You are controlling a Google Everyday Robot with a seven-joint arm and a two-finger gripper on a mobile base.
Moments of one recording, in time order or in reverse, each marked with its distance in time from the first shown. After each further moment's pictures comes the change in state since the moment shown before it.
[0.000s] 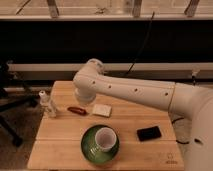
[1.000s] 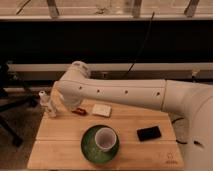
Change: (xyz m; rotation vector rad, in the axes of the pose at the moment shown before) arm -0.051 -0.042 -0.008 0.044 -0.015 -0.077
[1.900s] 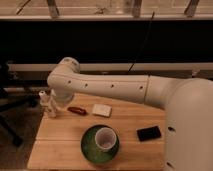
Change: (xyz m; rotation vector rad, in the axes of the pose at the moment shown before) arm 0.002 -0.044 0.018 0.005 -0.032 -0.029
